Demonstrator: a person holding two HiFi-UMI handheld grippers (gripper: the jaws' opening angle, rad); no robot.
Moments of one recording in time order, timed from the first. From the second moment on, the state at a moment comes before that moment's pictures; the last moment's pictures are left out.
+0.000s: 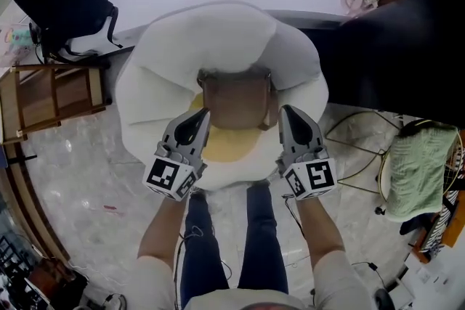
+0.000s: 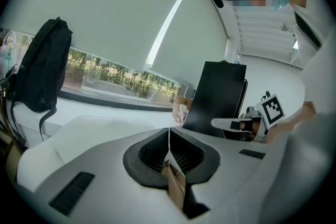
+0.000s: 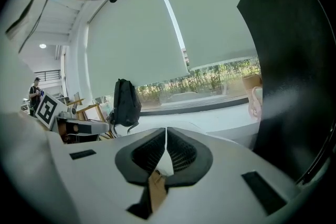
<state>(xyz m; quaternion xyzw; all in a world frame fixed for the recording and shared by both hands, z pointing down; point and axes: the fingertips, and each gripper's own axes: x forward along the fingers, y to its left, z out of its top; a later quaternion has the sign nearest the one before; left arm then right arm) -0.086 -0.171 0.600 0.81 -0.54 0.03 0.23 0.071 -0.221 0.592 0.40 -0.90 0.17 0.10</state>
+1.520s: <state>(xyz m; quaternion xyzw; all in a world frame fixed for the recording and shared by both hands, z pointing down) -0.113 -0.200 0.836 0.76 -0.57 0.14 0.30 0.070 -0.268 0.831 0.36 -0.88 0.17 0.26</state>
